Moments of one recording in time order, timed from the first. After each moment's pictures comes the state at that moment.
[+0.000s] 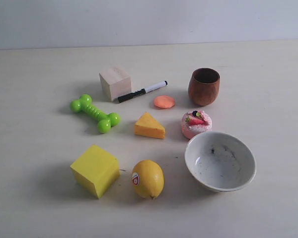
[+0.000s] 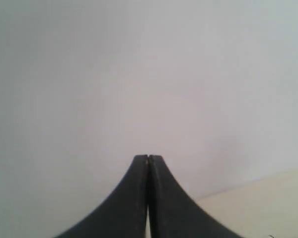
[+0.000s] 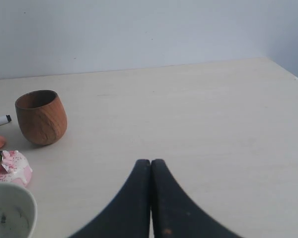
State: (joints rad) left arm -0.30 0.57 -0.68 0.18 0.11 -0.02; right arm -0.08 0.01 -0.01 0.03 0.34 0.00
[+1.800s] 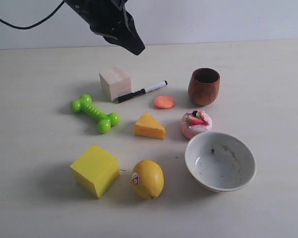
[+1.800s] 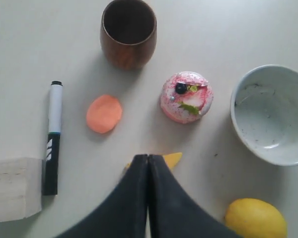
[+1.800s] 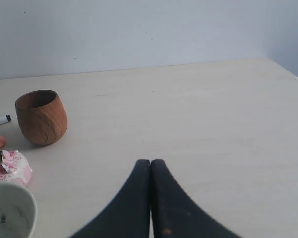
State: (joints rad) left arm -0.49 1.95 -1.76 -0.54 1.07 0.84; right arm -0.08 0.01 -0.01 0.03 0.34 0.00
